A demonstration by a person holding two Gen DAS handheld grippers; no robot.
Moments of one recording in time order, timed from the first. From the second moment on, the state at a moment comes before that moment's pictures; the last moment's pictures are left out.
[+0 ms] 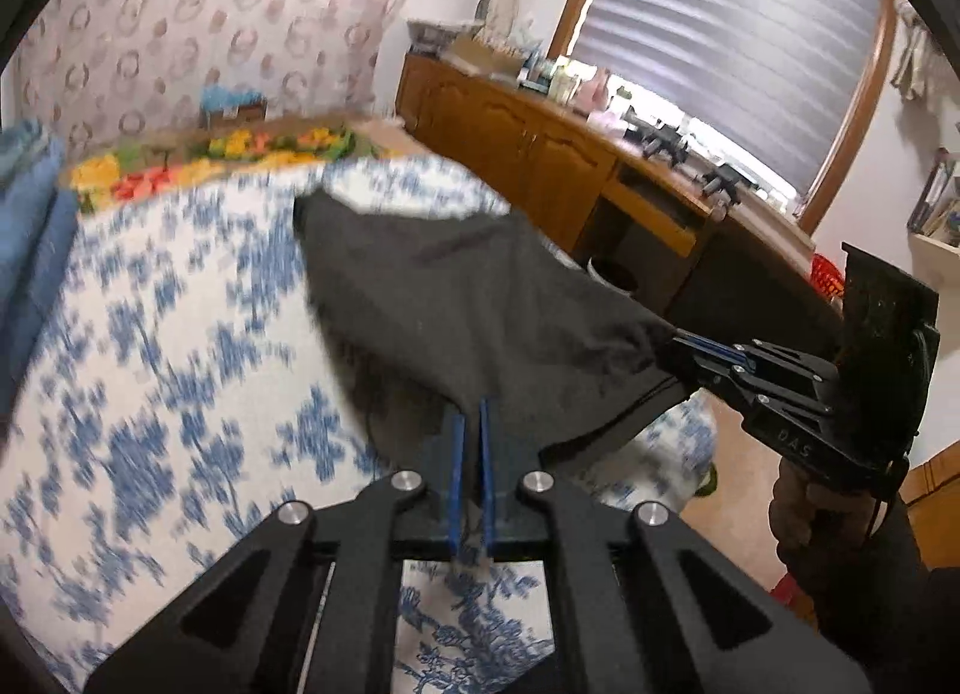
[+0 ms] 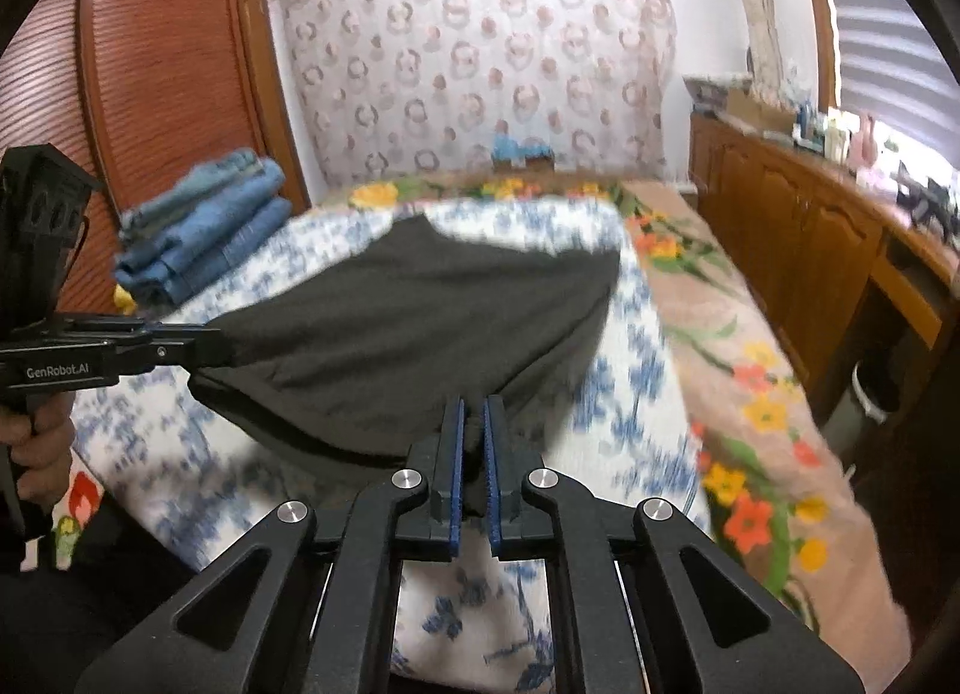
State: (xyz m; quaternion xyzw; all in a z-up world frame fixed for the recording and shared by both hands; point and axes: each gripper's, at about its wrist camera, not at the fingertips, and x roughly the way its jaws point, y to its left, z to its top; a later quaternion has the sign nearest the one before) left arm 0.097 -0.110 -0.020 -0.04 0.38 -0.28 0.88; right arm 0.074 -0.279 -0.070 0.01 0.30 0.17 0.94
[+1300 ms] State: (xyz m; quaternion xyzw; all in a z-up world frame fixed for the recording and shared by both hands) left arm 0.166 0.014 0.083 -0.05 0.29 -0.17 0.94; right arm 0.191 -0.156 0.040 -0.10 0.23 0.25 0.93
